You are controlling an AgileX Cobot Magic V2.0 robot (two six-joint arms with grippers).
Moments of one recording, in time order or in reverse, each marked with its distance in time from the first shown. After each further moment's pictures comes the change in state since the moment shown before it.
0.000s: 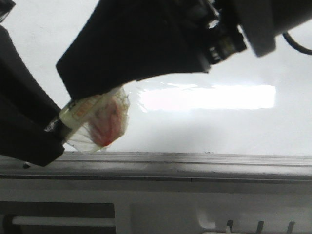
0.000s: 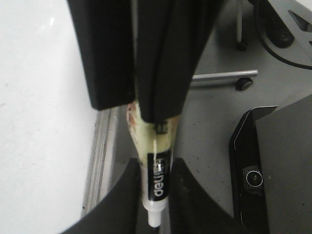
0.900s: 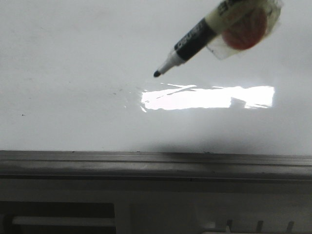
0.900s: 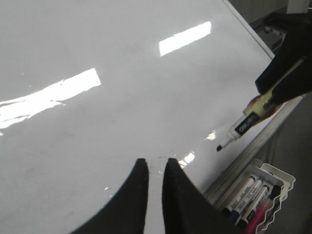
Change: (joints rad) left arm 0.193 -0.583 0.204 -0.232 -0.295 -0.356; right arm -0.254 -0.311 -0.001 -0.434 0.192 0.170
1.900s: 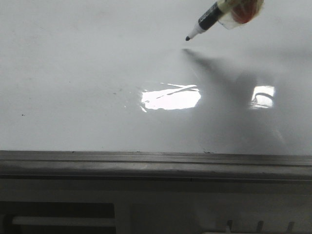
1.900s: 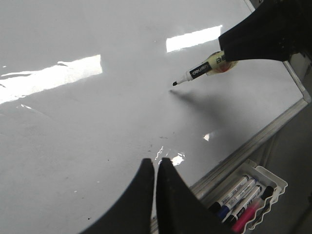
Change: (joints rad) left arm 0.047 -0.054 0.090 -0.099 -0.002 -0.007; right arm -0.119 0.109 0.000 -0.188 -0.249 0.019
